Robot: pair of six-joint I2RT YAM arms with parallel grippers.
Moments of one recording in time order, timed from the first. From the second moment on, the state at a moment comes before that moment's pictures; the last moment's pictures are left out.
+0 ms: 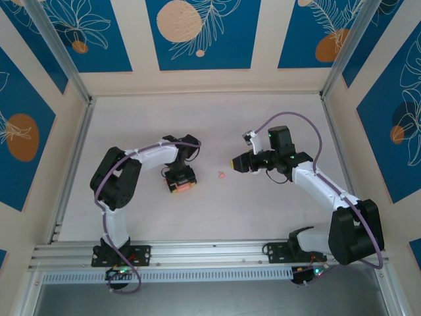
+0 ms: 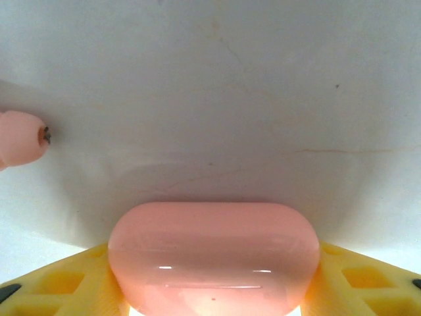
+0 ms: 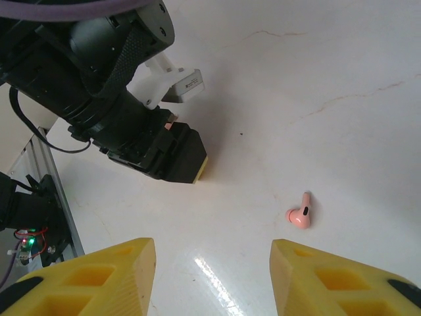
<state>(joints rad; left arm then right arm) -0.61 1.93 1.29 -0.98 0.10 -0.98 0.31 1.27 0.82 -0.34 -0.74 0.09</state>
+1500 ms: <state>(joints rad) -0.65 1.45 1.09 -0.55 0.23 0.04 0.21 1.27 1.20 -0.83 -0.85 0.19</state>
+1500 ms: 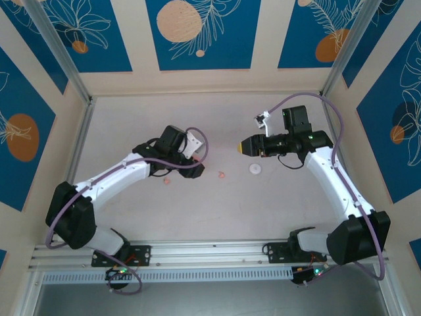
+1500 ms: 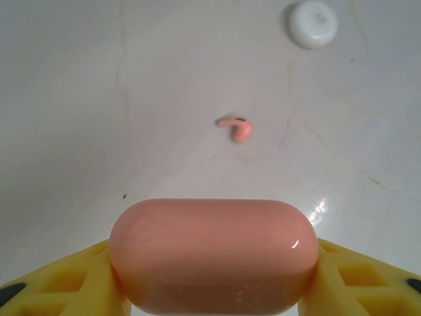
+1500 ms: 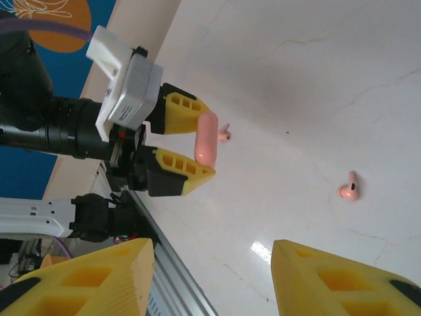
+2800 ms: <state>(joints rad) -0.71 1.44 1.03 -0.33 0.35 0.35 0.45 1.60 1.29 -0.83 -0.98 0.36</state>
